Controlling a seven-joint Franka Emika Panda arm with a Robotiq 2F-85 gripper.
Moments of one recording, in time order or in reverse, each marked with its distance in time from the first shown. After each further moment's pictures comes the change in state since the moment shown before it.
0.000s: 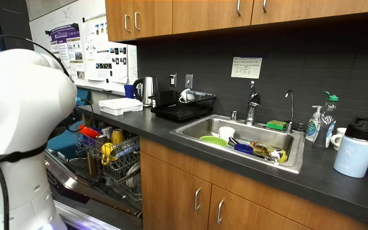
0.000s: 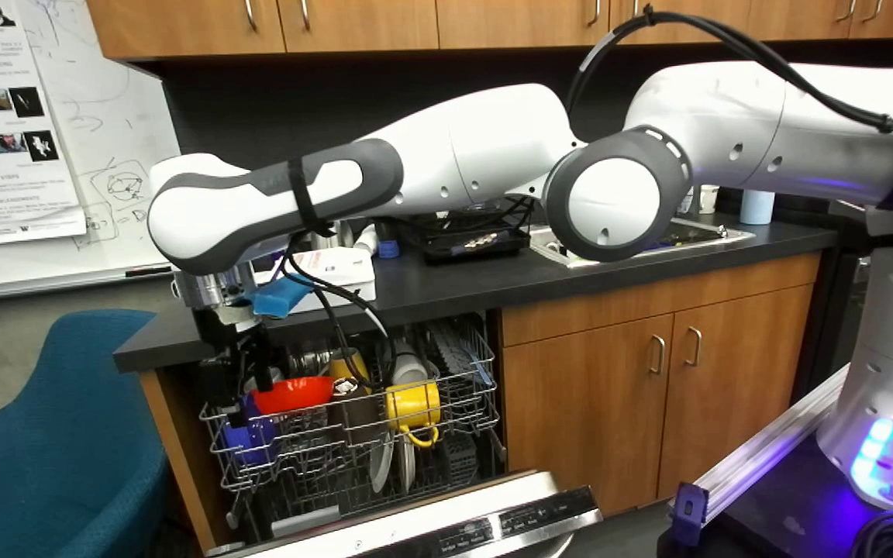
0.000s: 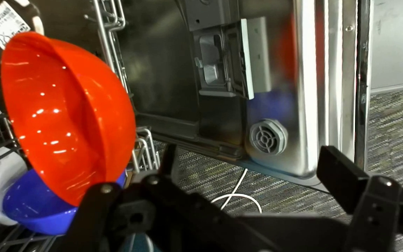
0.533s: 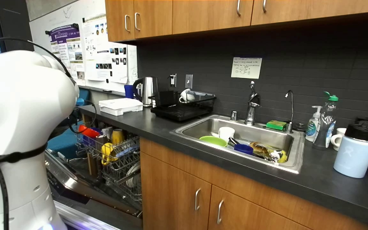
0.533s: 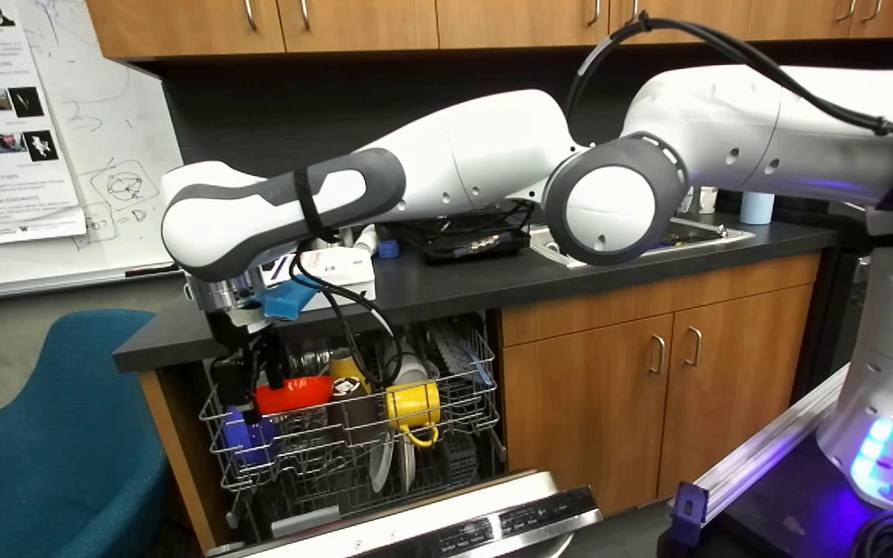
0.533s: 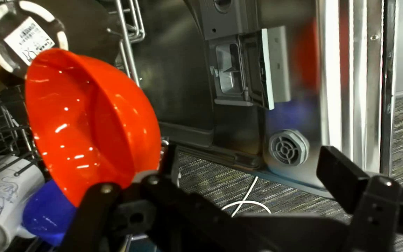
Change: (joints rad) arm -0.013 0.012 -0.025 0.000 -0.001 0.002 -0.005
